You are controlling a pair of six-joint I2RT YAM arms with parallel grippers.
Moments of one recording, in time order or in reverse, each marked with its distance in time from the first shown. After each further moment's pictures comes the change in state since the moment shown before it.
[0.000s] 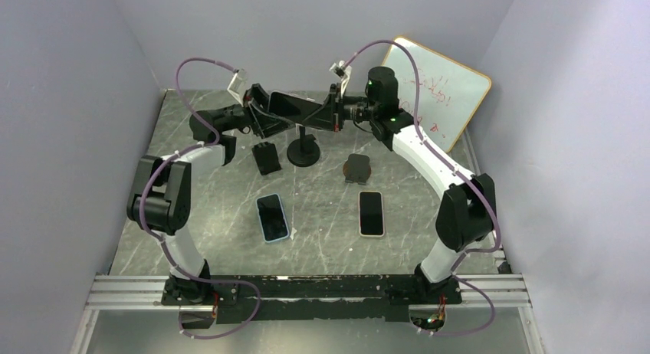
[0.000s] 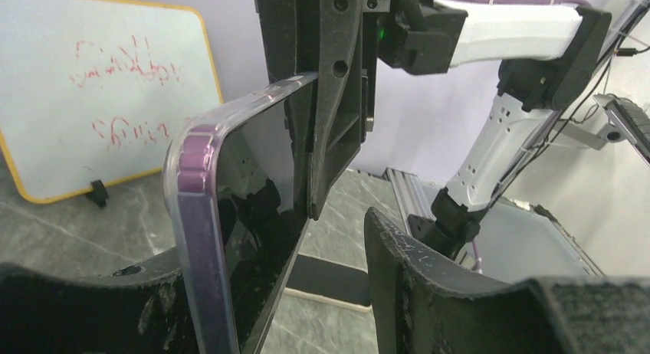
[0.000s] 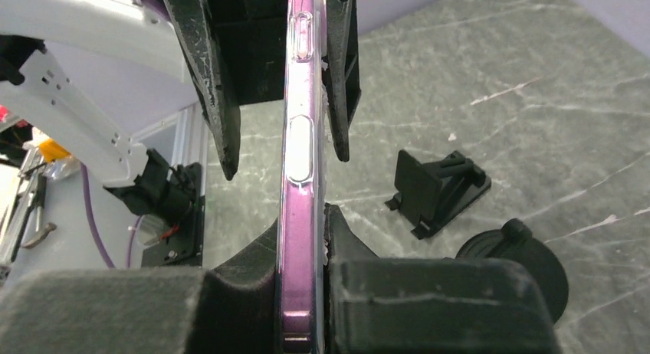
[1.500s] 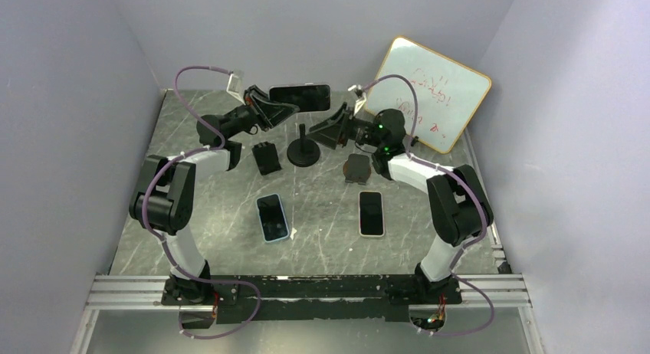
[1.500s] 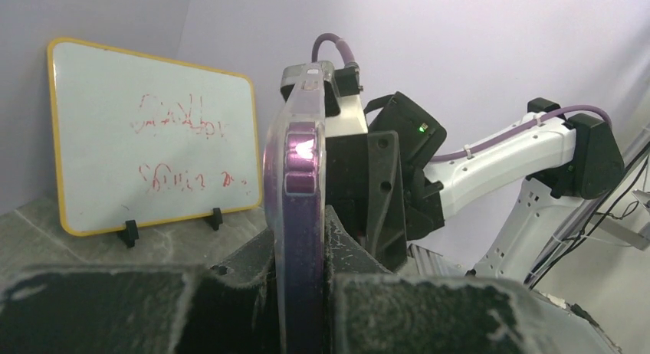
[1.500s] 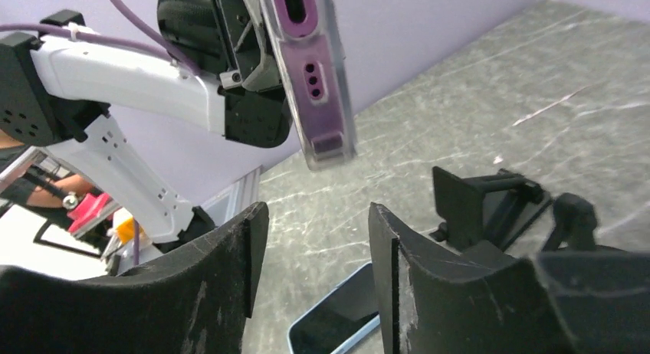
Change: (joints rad) left arm -0.040 0.014 -0.048 0.000 -0.268 0.039; right arm -0.012 0.059 -0.404 0.844 0.038 0.541
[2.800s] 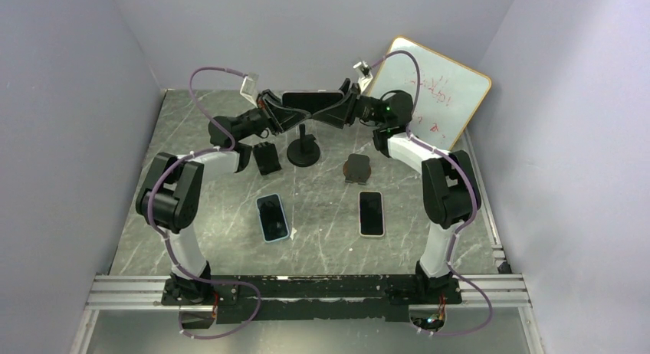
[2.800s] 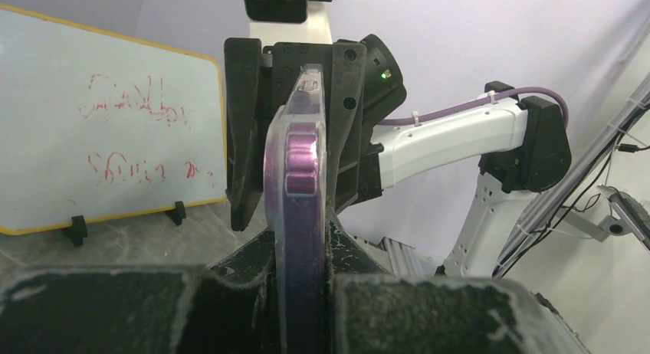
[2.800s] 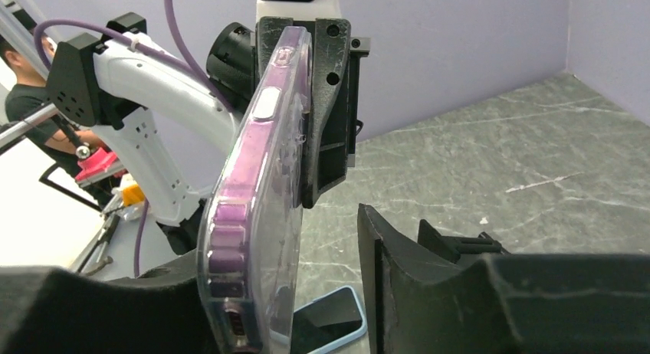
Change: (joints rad) left arm -0.079 0.027 0.011 -0.001 -0.004 -0.026; right arm -0.095 0.155 0.237 0.263 -0.187 0.170
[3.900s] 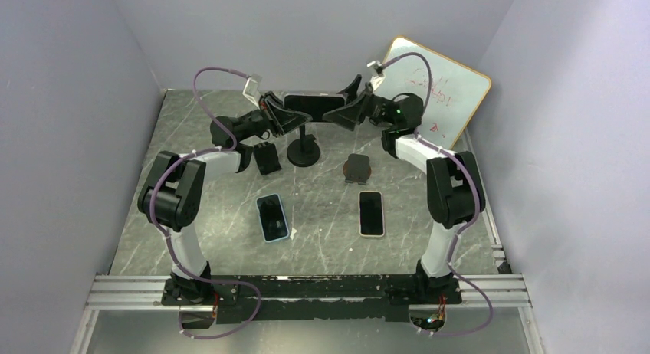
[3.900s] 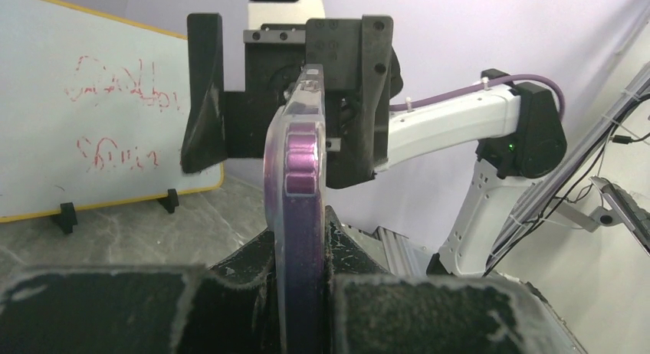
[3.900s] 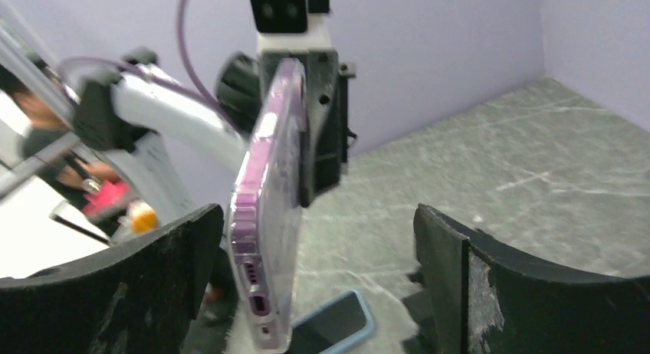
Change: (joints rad) left arm 0.000 0.024 0.002 0.001 0.023 -0.010; right arm -0.052 -0.024 -0.035 -0.034 0.013 0.001
